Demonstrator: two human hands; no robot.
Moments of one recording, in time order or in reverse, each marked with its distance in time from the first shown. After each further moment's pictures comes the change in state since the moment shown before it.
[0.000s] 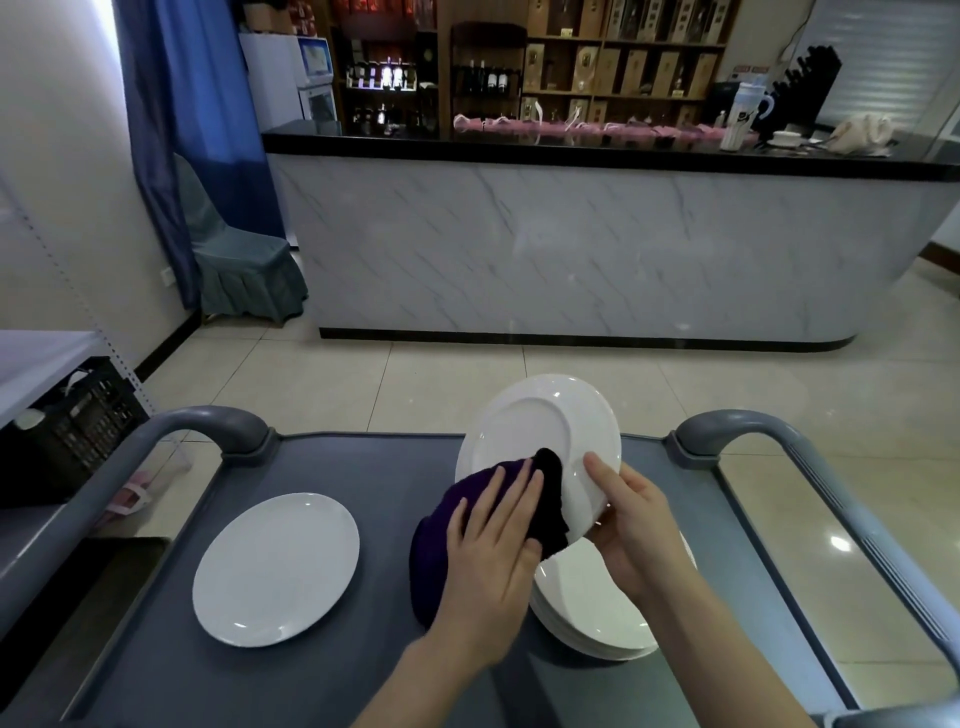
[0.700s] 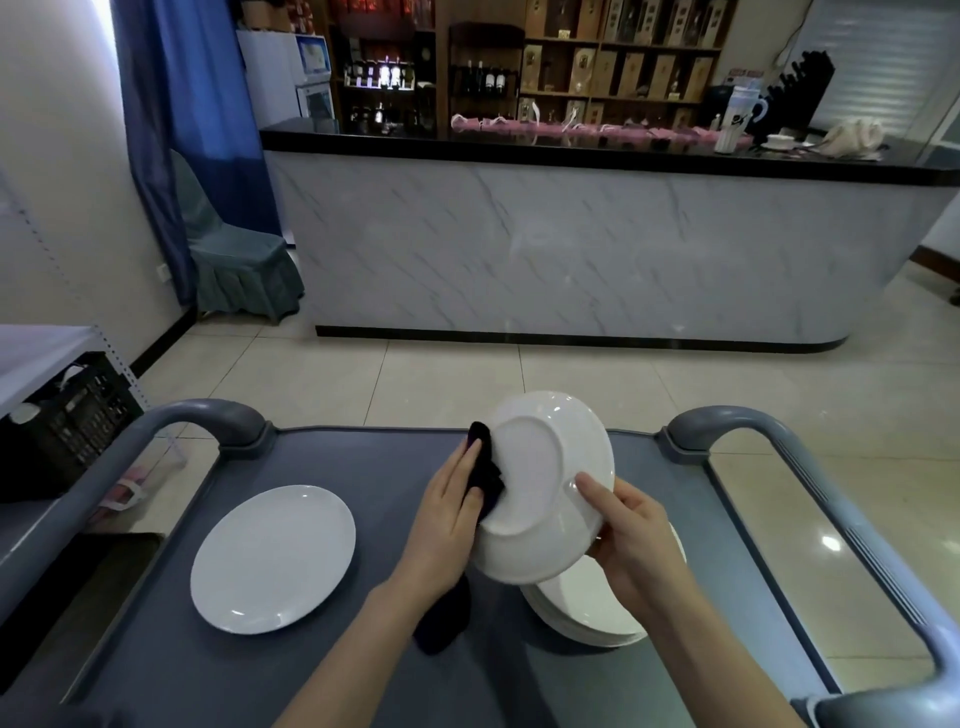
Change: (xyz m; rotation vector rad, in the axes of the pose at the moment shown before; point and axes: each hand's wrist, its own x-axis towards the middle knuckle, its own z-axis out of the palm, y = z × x) left_hand 0.022 -0.051 -0.013 -0.329 0.034 -0.161; right_hand -0.017 0.010 -0.013 -0.058 -0.006 0.018
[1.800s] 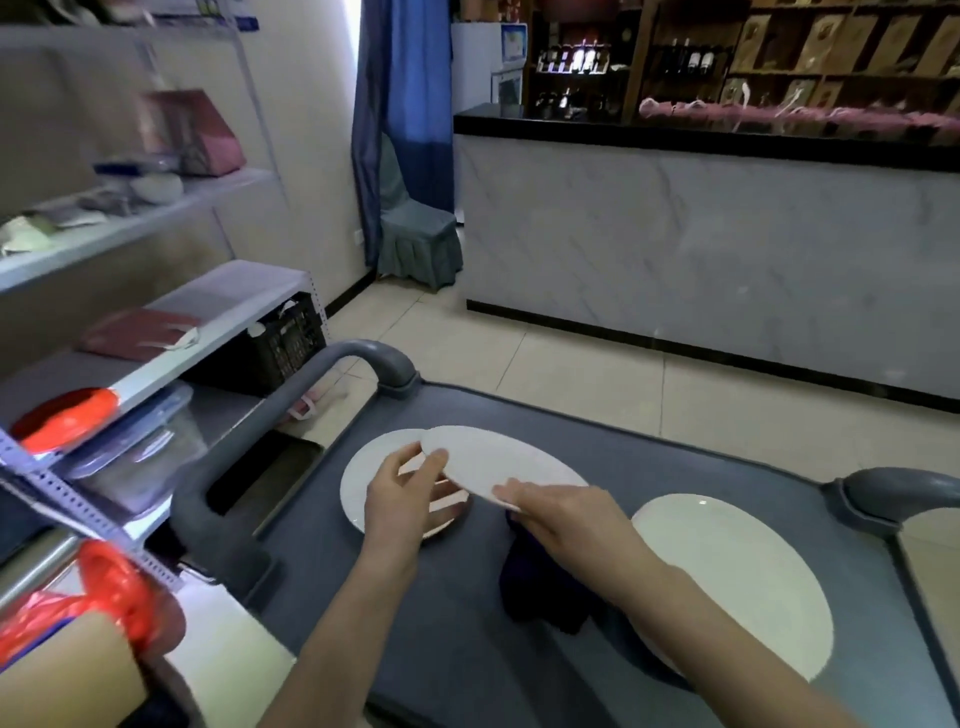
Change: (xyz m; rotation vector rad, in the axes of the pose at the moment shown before) left_hand -0.072 0.027 -0.099 -0.669 0.761 -0.600; right_hand 0.023 0.045 0.090 -1.490 -0.758 -0.787
